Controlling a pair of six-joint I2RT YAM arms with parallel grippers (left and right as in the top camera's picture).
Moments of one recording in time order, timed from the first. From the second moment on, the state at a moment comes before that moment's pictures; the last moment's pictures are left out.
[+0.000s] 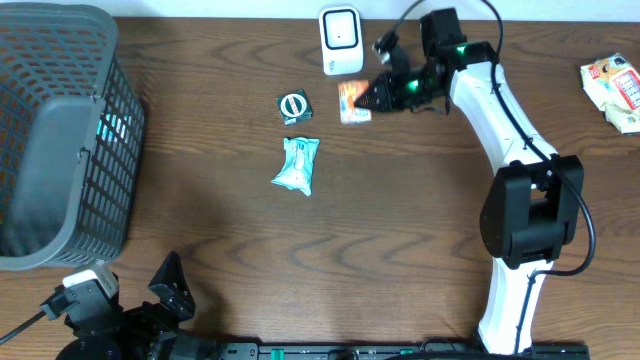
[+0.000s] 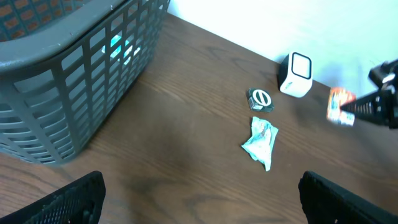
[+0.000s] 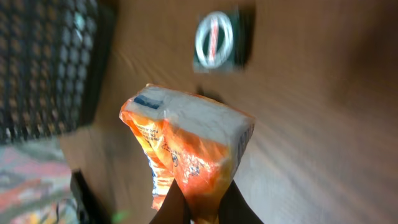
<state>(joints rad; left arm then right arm) -0.31 0.23 0.97 -1.21 -0.32 -0.54 0.20 2.16 1.89 -0.89 -0.79 0.03</state>
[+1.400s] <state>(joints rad) -0.31 0.23 0.97 -1.21 -0.32 -0.54 0.45 2.36 2.07 -0.07 0.25 -0.81</state>
